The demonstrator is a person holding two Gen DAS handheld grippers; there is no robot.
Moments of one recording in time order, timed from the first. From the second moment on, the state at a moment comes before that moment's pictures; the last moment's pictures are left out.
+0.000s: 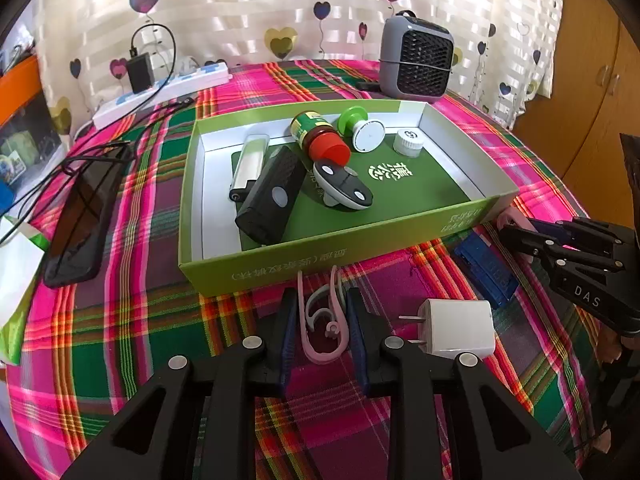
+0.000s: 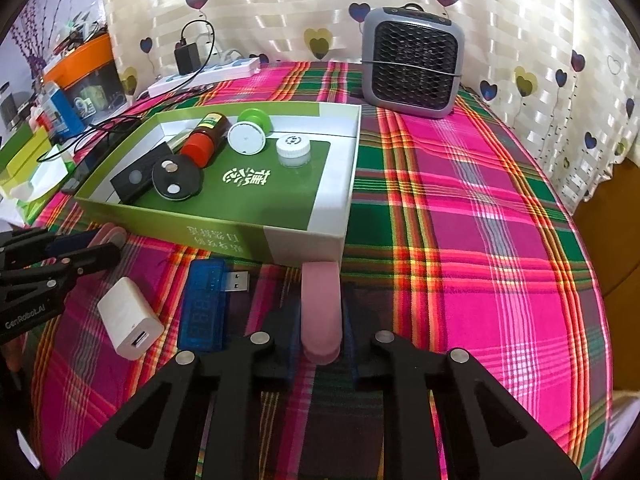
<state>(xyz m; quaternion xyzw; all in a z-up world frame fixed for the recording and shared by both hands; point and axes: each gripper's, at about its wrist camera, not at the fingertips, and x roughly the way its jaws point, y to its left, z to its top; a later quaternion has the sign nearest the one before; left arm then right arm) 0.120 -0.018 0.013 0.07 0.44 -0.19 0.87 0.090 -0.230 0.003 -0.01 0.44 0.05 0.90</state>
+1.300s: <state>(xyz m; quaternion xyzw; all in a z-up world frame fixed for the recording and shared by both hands) 0.103 -0.022 0.041 0.06 0.42 -0.20 0.88 0.083 -0.231 0.021 0.01 0.42 0.07 0.90</state>
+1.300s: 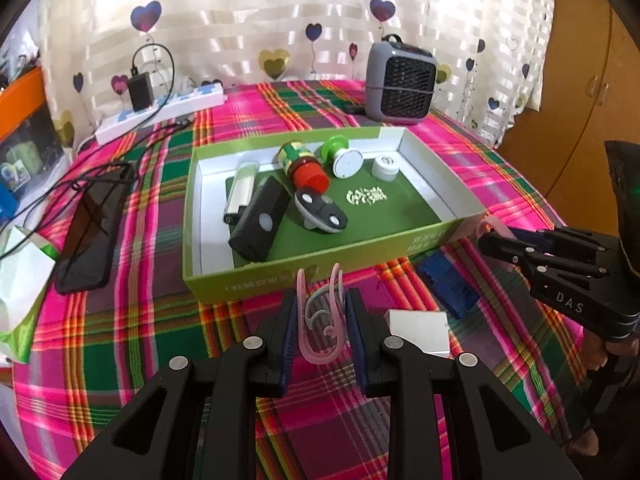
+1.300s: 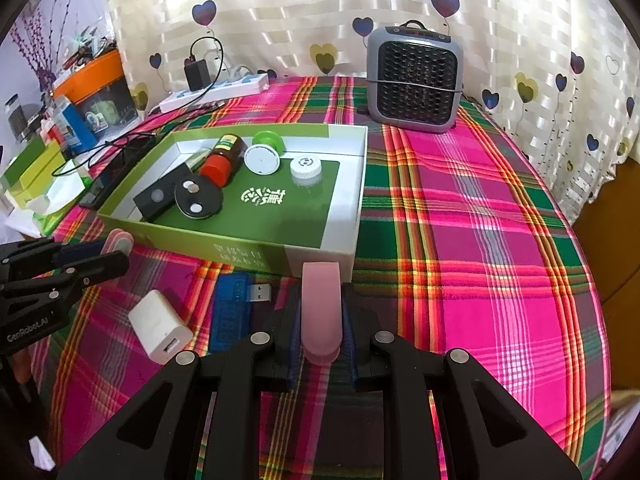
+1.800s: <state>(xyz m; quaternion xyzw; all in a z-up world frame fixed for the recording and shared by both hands) 0.112 -0.026 0.058 0.06 0.40 -0.20 0.89 0.090 -0.222 0.044 0.01 0.40 0.08 0.91</state>
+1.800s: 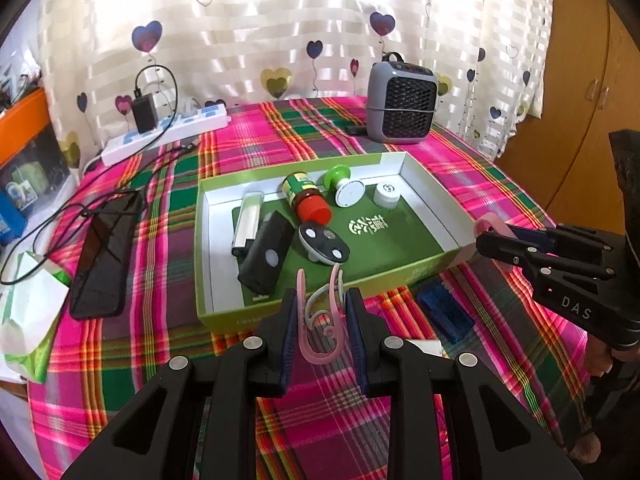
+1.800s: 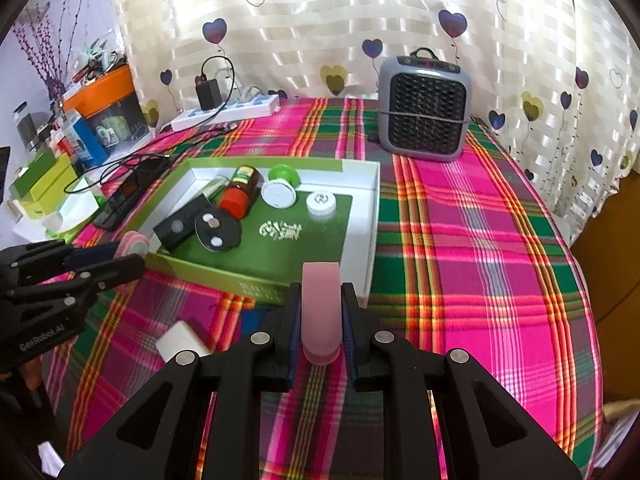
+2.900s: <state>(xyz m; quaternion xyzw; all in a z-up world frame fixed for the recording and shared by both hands) 0.158 -0.040 0.035 0.05 0.43 -0.19 0.88 0.175 -0.193 0.028 0.03 0.44 0.13 0.89</state>
